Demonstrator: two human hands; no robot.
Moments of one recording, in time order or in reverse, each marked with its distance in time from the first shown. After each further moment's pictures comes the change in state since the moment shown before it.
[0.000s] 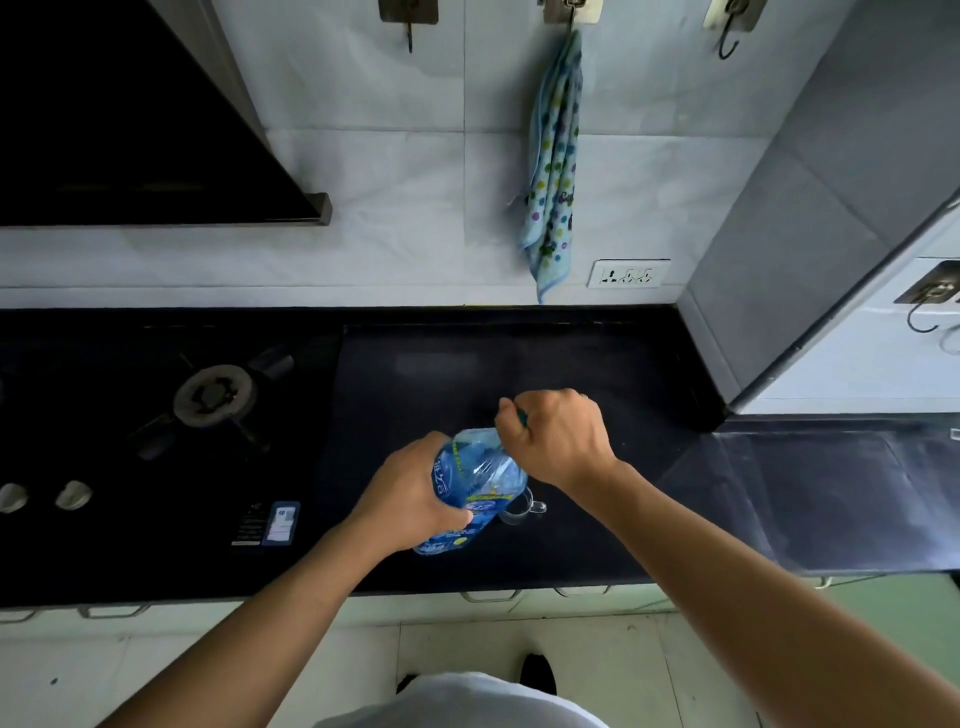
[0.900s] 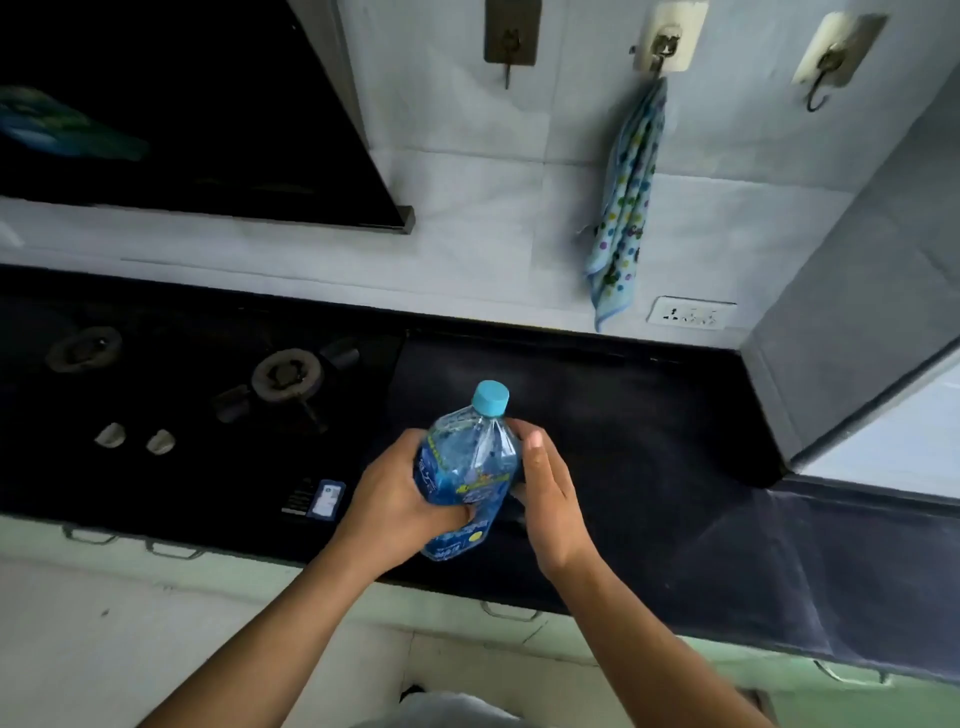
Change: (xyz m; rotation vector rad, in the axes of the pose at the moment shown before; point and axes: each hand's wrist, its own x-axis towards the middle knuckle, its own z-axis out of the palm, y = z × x) left_hand -0.067 0.007 -0.027 -0.247 0.326 -0.097; right_hand -0.060 -0.052 0.026 1.244 -0.189 0.242
